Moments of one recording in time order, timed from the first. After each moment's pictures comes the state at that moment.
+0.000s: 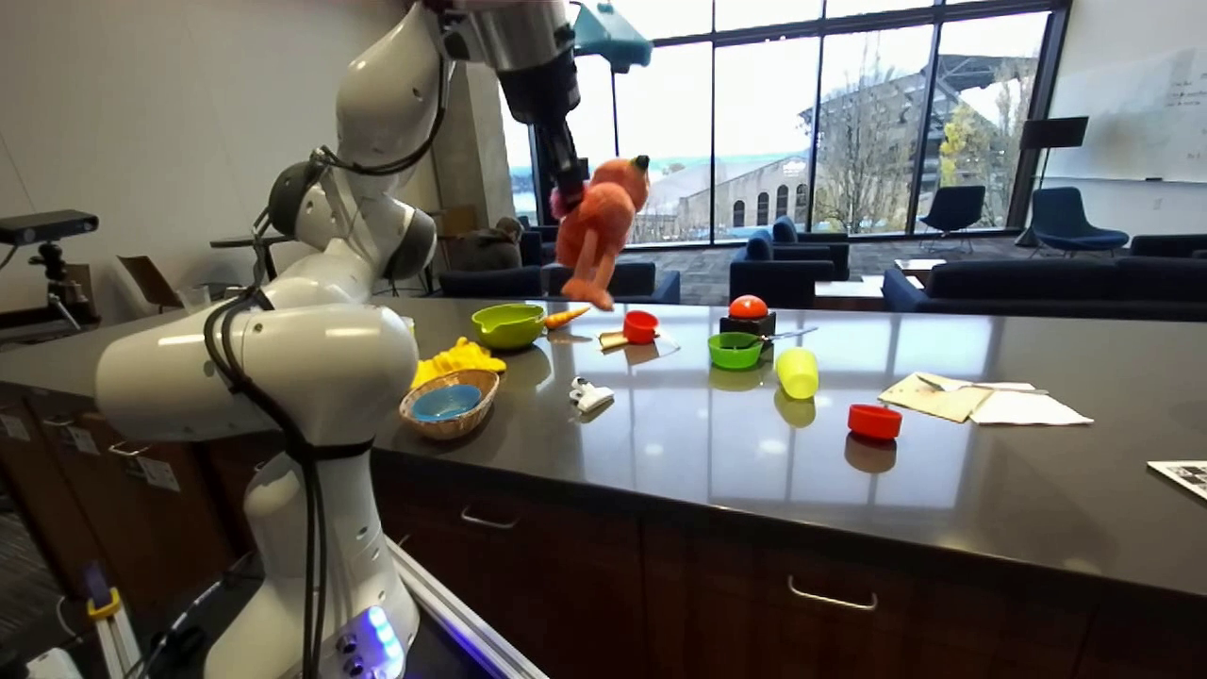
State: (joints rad) arm 0.94 1.45 -2.65 -2.39 1.18 0.81 2.41
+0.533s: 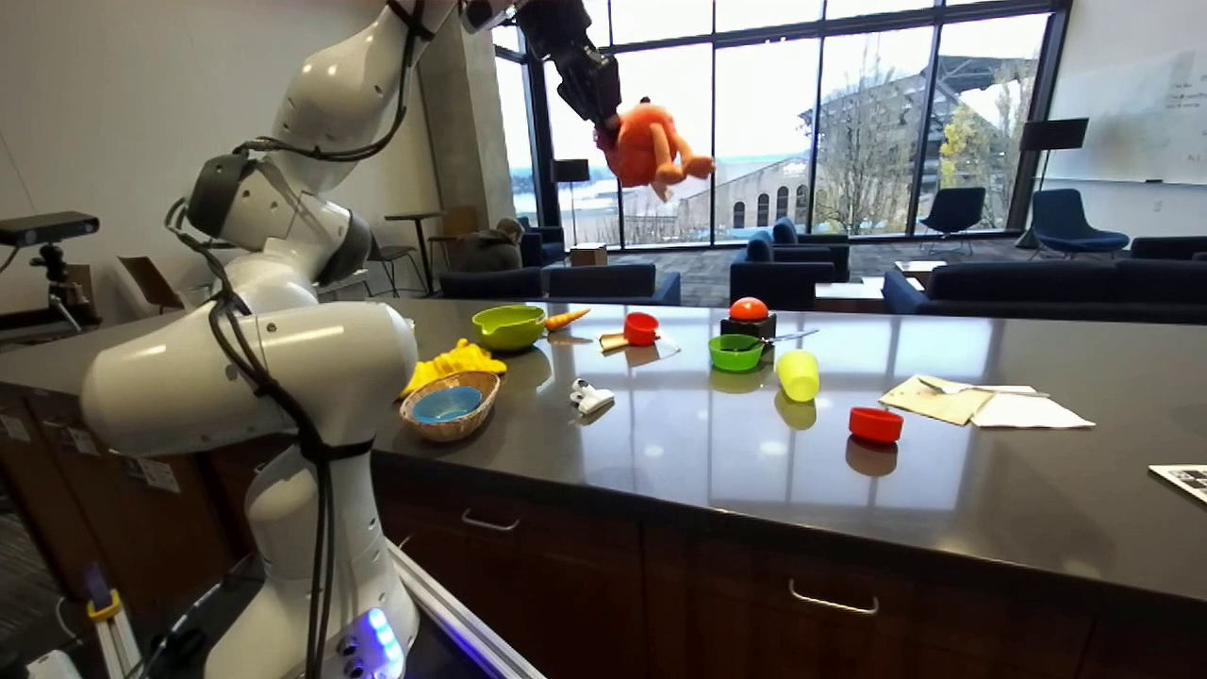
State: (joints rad) arm 1.27 1.40 -2.60 -2.18 1.07 1.31 2.41
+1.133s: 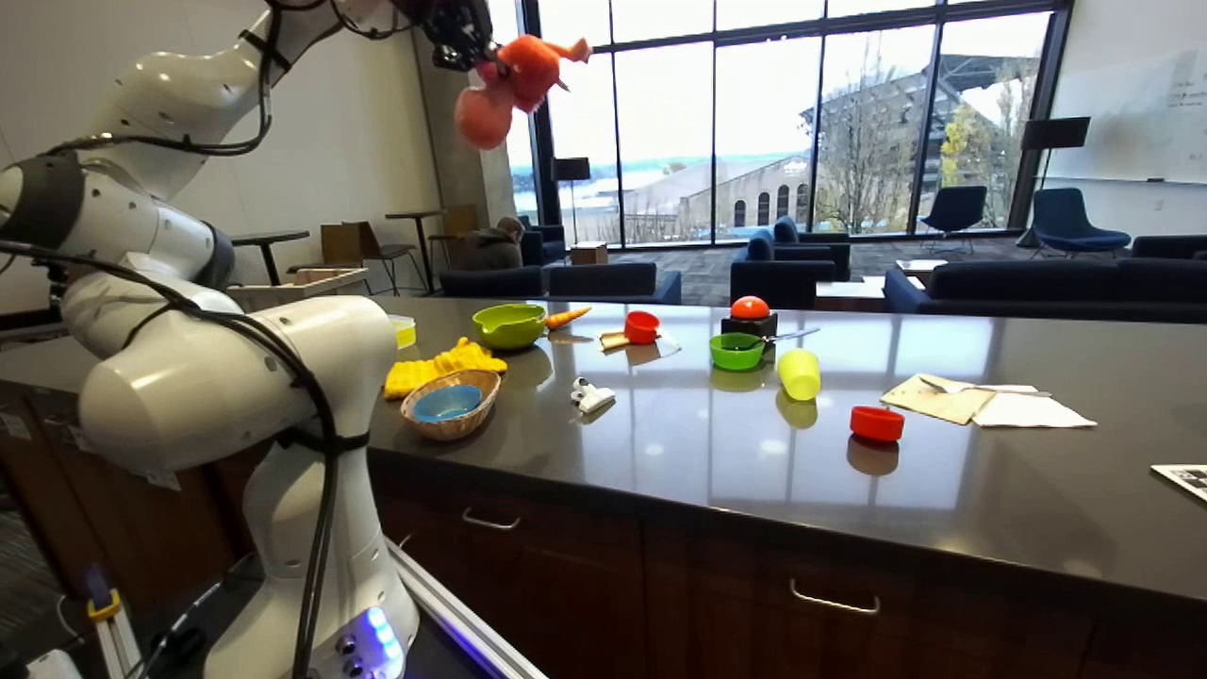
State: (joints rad) arm 1.82 1.40 -2.60 -1.93 0.62 1.48 2.44
